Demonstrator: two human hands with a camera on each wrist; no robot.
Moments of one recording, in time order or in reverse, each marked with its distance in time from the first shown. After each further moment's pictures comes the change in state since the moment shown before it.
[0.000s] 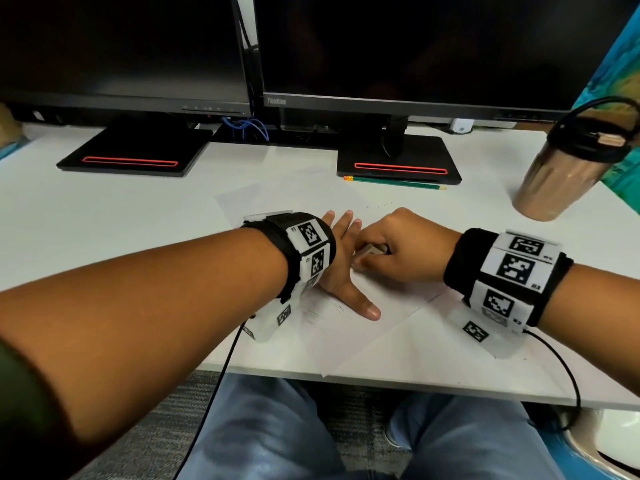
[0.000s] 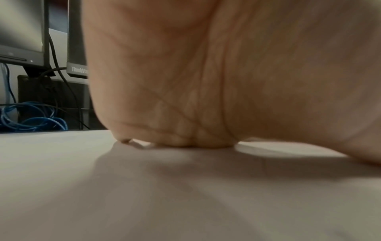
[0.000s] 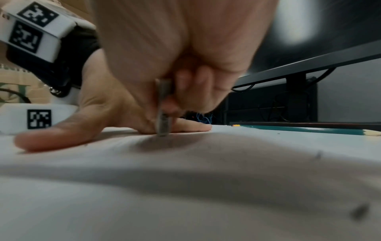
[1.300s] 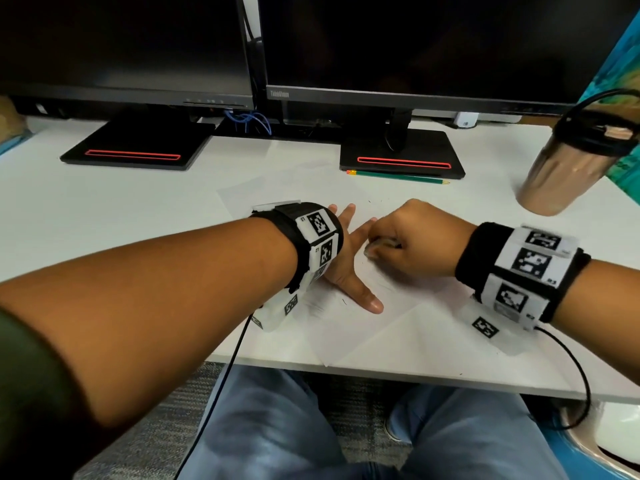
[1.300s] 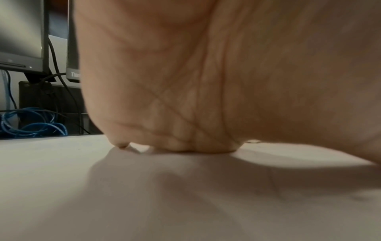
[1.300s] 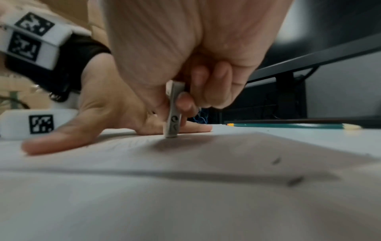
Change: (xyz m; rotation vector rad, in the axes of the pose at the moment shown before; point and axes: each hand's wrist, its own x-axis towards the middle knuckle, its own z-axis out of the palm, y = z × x) left_hand -0.003 0.002 -0.005 0.042 0.009 -0.017; right_hand -0.010 0.002 -0.005 -0.088 0.053 -0.012
